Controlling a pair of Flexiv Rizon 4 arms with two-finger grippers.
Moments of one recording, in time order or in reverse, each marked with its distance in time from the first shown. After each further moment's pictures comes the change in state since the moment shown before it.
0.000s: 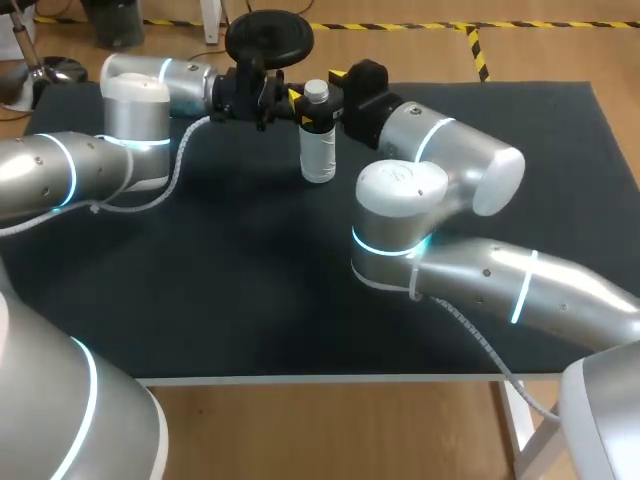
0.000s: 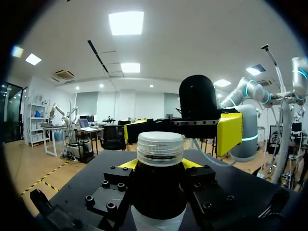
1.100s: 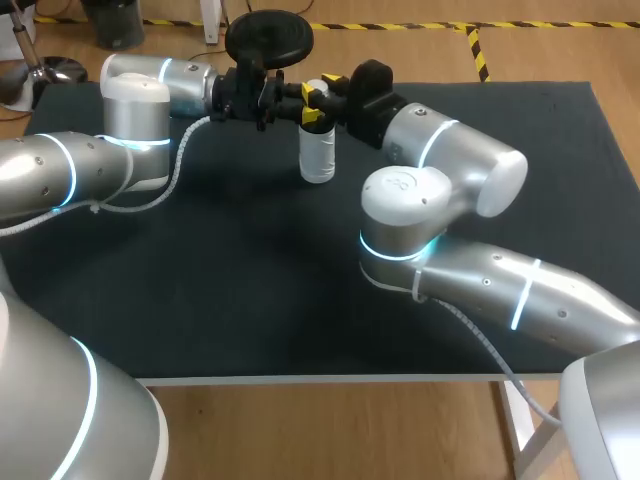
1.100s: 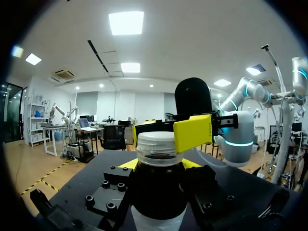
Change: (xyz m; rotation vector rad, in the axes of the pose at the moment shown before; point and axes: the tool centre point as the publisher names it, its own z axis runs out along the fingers) left arm 0.000 0.001 0.000 -0.002 0.000 0.000; right arm -0.005 -0.002 0.001 -0.021 0.025 0.041
